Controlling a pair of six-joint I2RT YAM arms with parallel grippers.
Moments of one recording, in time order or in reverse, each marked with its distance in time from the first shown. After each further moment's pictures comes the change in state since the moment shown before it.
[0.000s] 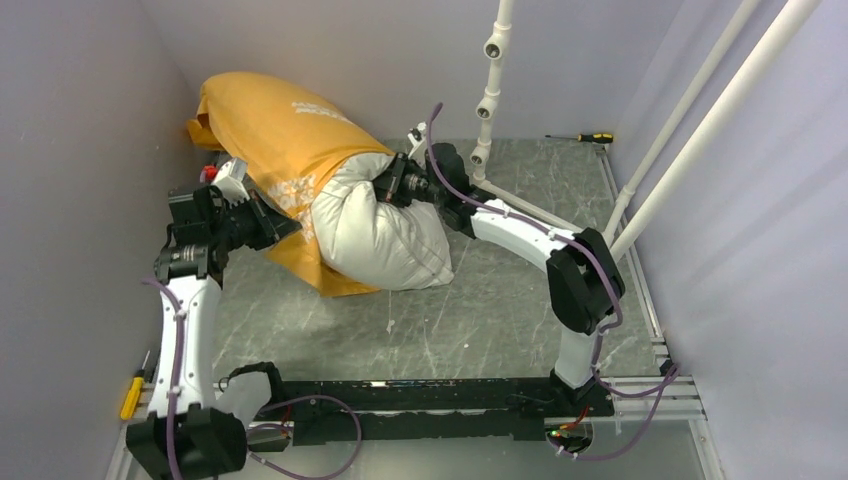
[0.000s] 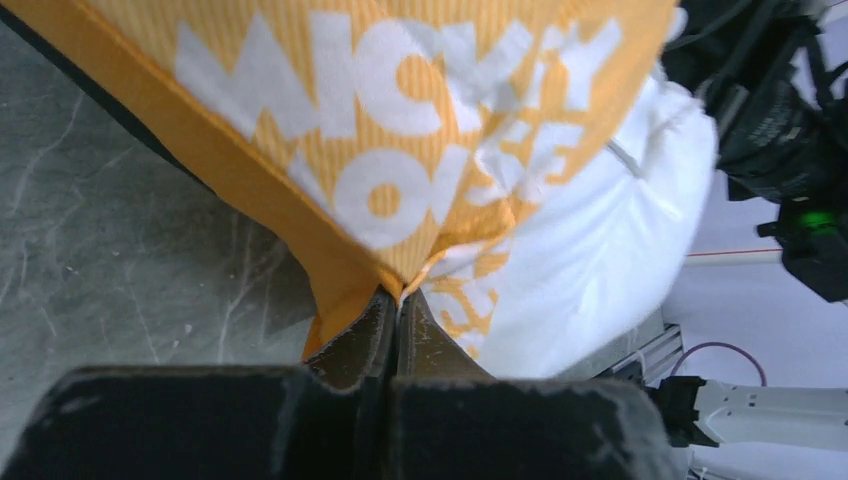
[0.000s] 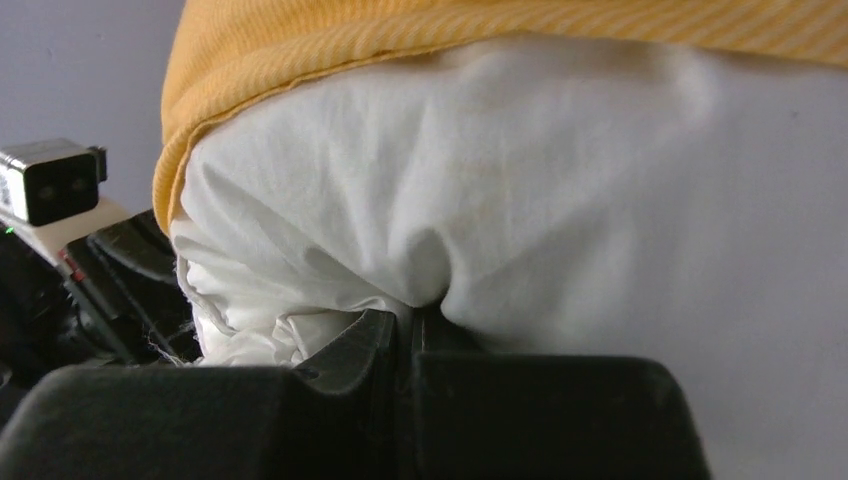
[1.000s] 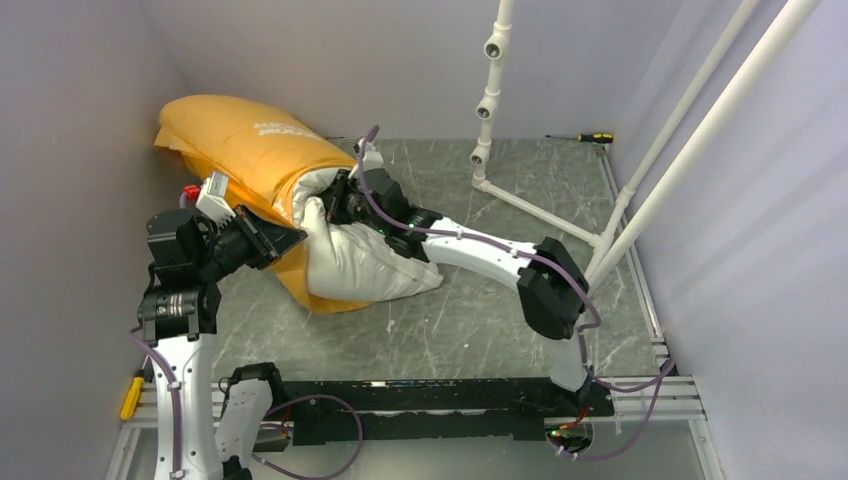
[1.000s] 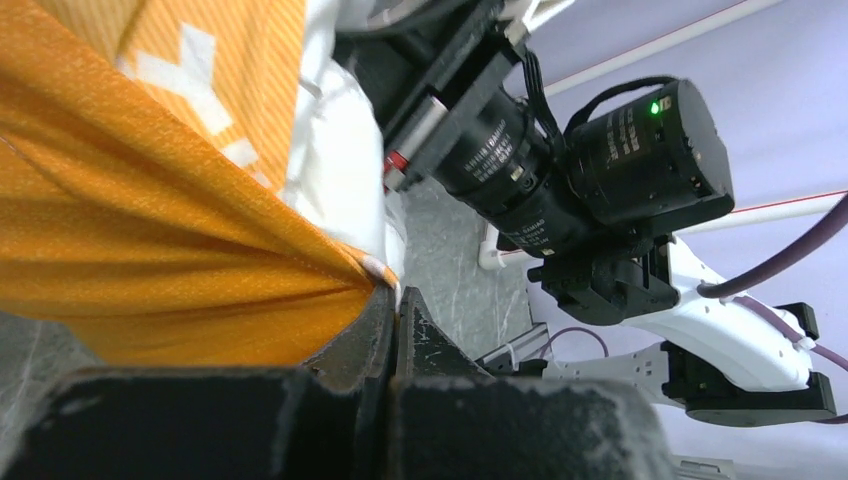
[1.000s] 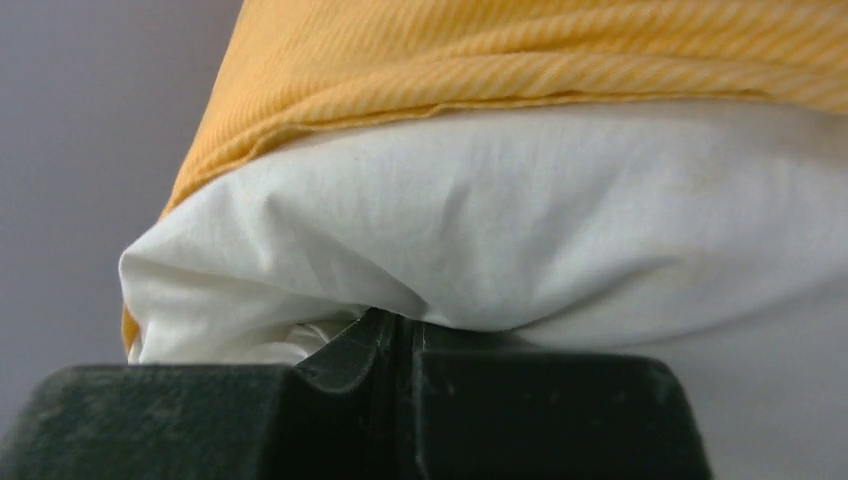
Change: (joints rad) left arm -0.037 -0.282 0.055 -0.096 0.063 -0.316; right arm 0.272 0.061 0.120 0.014 0.398 -0.100
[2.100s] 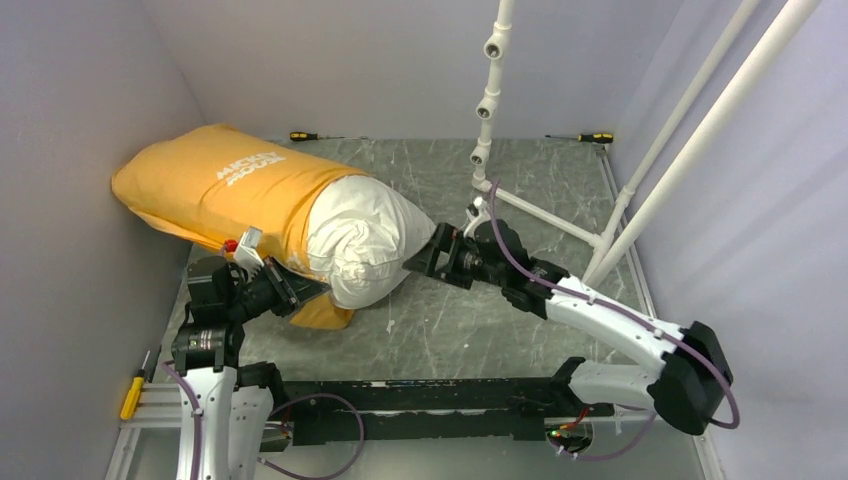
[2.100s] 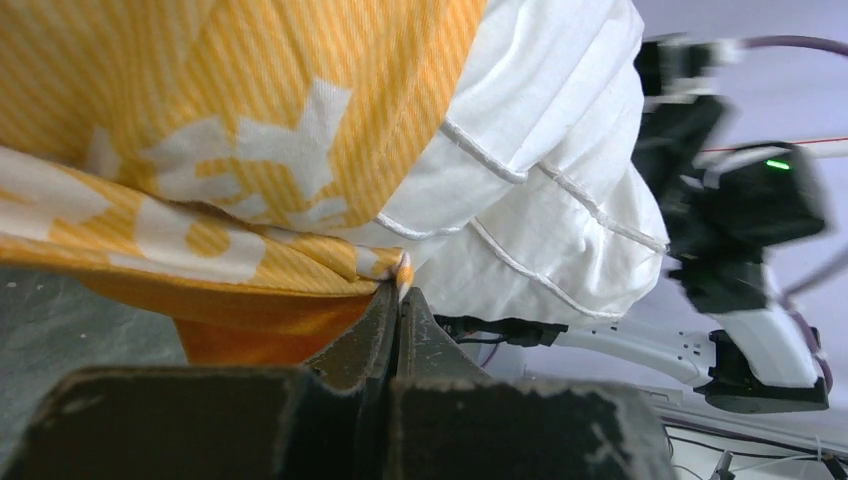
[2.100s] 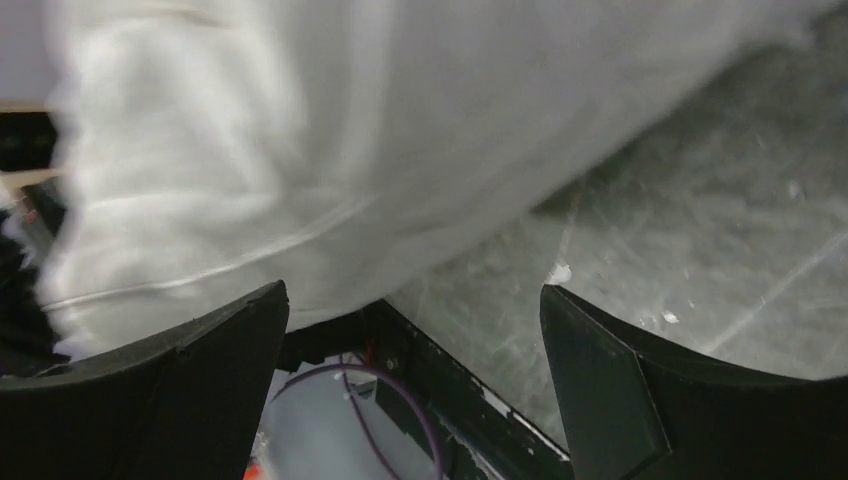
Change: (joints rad) left arm -0.035 -0.243 -0.424 0.003 0.066 -0.083; right arm -0.124 -0.777 -0.653 -0.414 -0.082 0.063
